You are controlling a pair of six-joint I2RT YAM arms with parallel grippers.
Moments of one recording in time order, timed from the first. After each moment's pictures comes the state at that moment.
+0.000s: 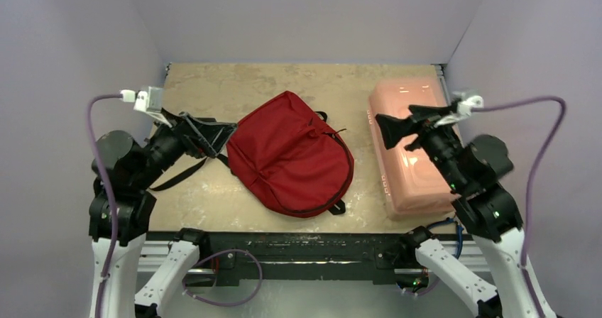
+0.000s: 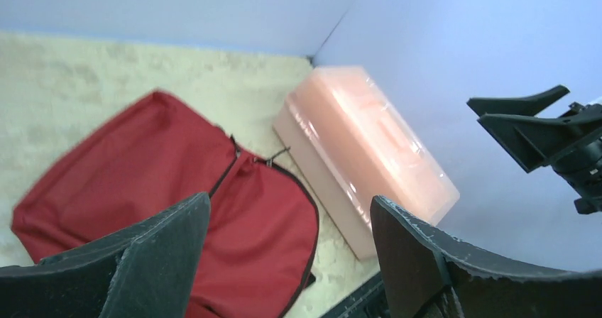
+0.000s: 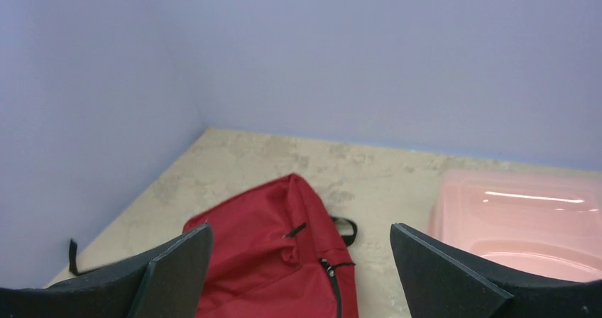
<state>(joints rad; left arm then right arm) -0.15 0.69 1.21 -0.59 0.46 -0.56 0.43 0.72 1.17 -0.44 0.01 0.23</state>
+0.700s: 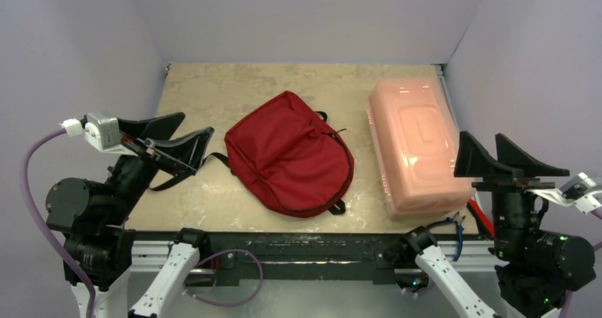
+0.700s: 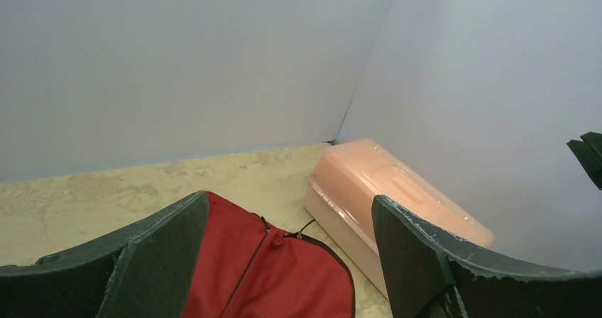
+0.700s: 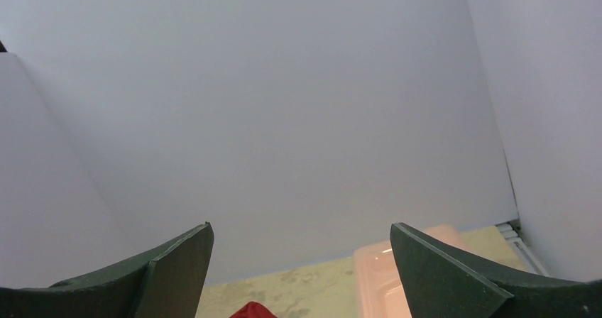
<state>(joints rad) -0.16 0.56 1.37 -0.53 0.34 -0.41 0.43 0.31 1.21 -0.44 0.41 0.23</state>
